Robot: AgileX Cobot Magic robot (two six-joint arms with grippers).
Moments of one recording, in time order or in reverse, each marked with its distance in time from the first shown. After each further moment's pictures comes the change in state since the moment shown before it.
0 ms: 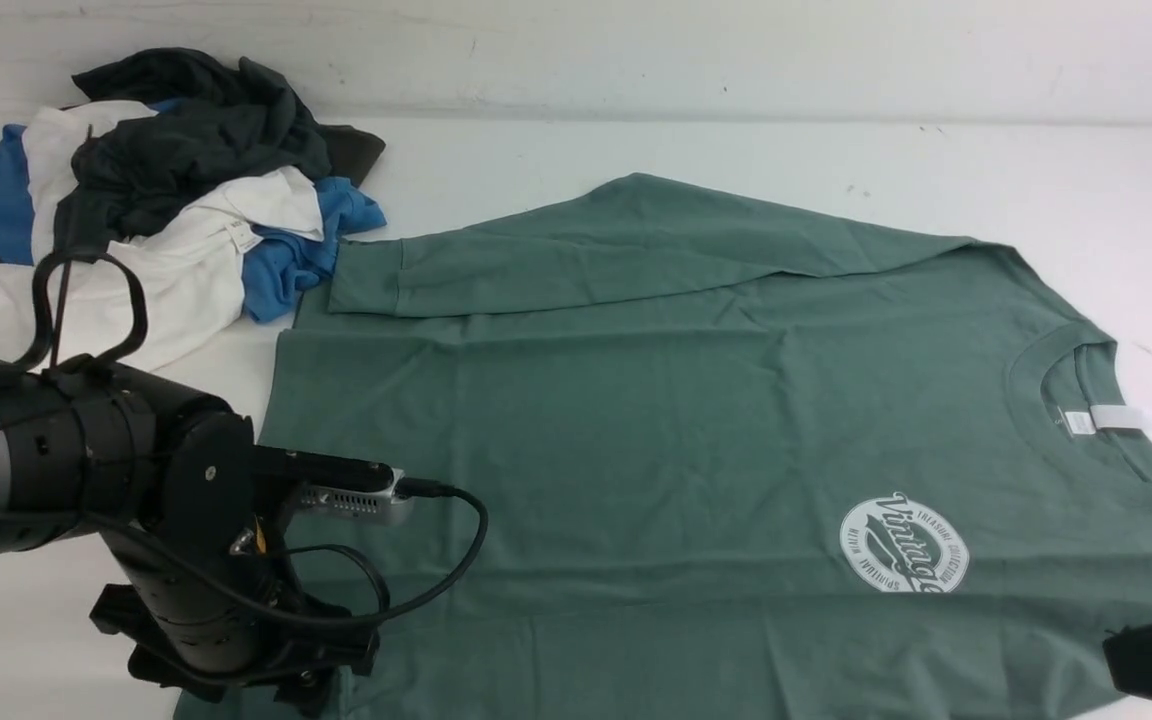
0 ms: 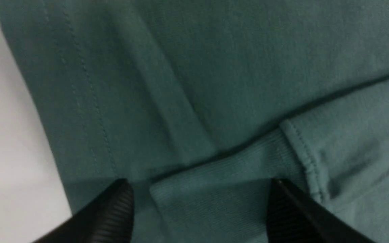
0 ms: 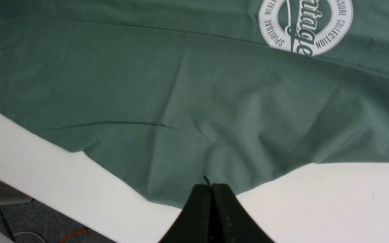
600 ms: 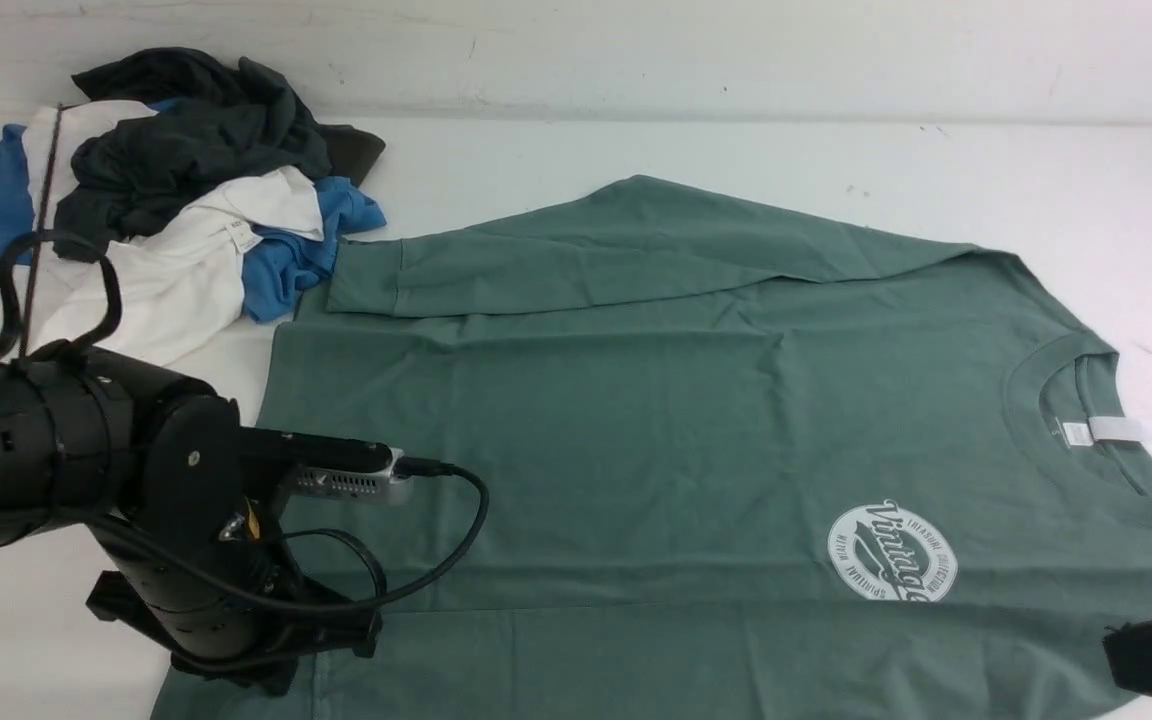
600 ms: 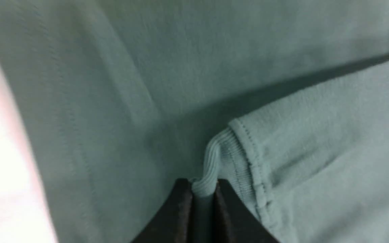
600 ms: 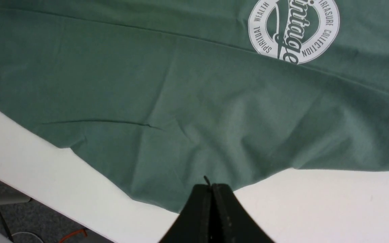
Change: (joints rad) right arm 0.000 0.000 -0.003 0.001 -0.001 -0.004; left arm -0.002 -0.082 -0.007 -0.018 0.020 0.008
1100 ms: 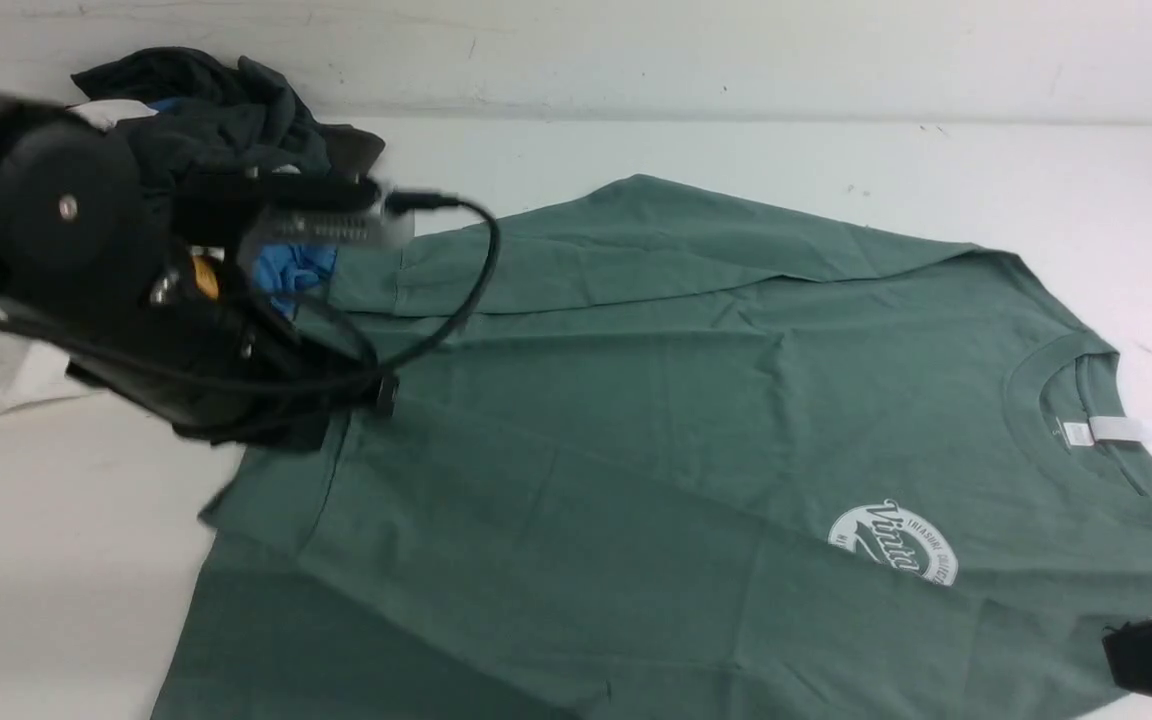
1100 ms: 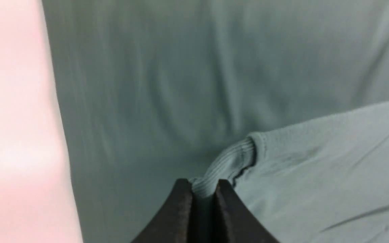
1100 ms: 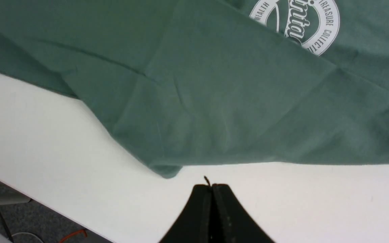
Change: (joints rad) right arm 0.000 0.000 0.000 0.001 -0.003 0.000; left arm 0.000 -0.126 -0.391 0.010 0.146 0.043
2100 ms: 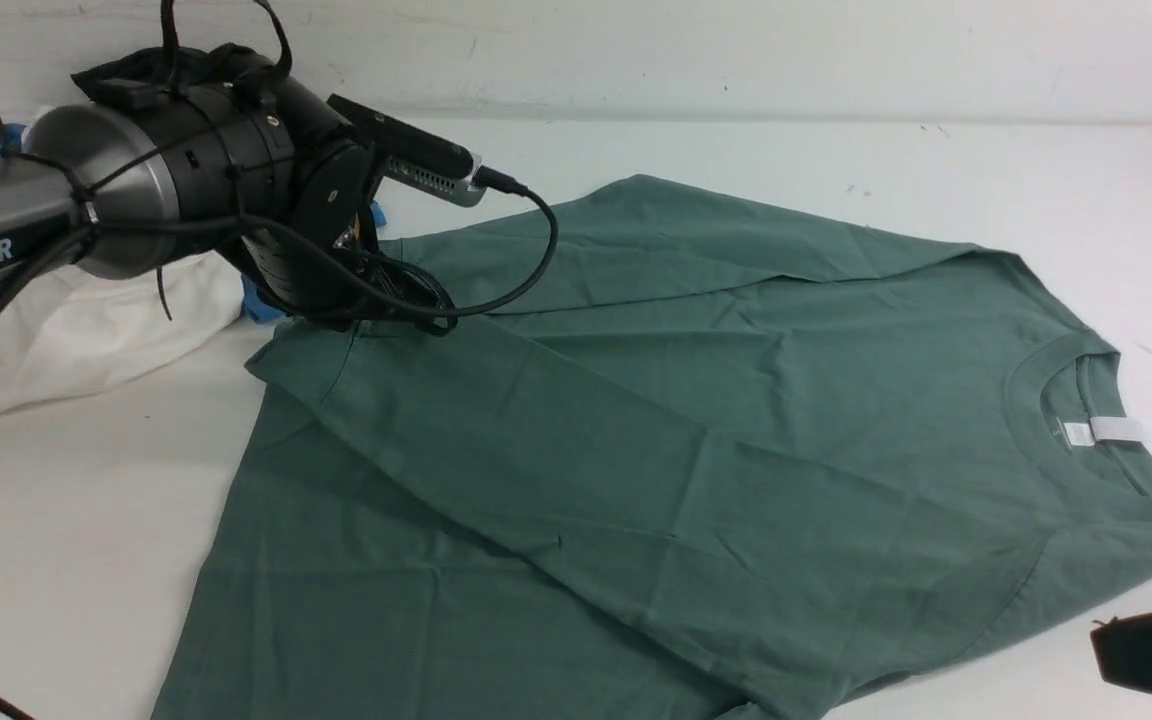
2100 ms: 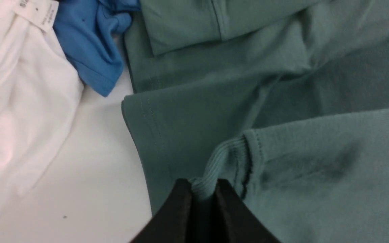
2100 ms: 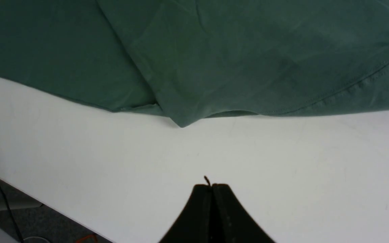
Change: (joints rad) right arm 0.000 0.000 0.004 0.036 -0.006 -0.014; left arm 0.000 0.446 -0.257 0.443 -0.155 -0.141
